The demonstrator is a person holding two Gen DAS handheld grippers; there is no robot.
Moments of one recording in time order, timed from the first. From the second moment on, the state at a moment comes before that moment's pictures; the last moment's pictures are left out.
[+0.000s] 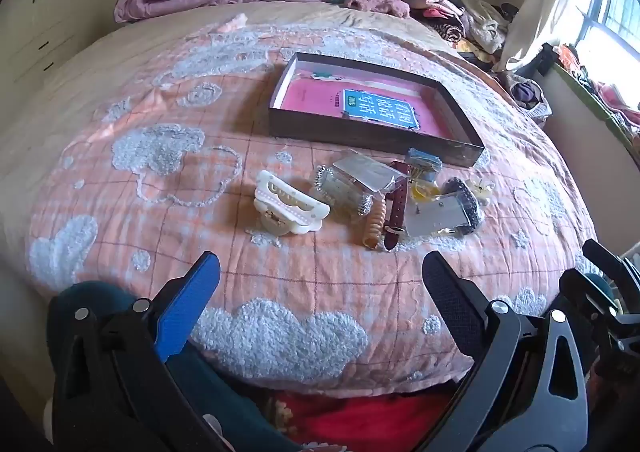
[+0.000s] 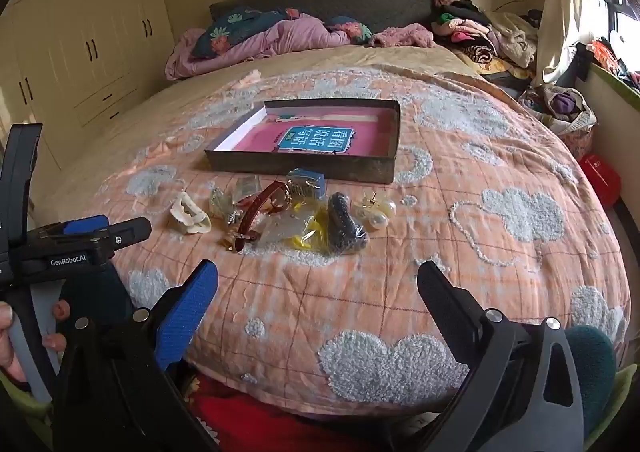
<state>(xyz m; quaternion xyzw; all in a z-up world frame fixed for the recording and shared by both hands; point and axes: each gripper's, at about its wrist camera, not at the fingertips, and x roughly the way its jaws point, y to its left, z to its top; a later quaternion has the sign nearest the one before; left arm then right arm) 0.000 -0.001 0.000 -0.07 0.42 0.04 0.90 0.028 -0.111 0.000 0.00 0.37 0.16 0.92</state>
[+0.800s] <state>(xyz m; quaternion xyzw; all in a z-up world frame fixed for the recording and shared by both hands) -0.006 -0.006 0.009 -0.07 0.41 0.02 0.91 0.021 -0.107 0.010 0.00 0.36 0.17 0.92</state>
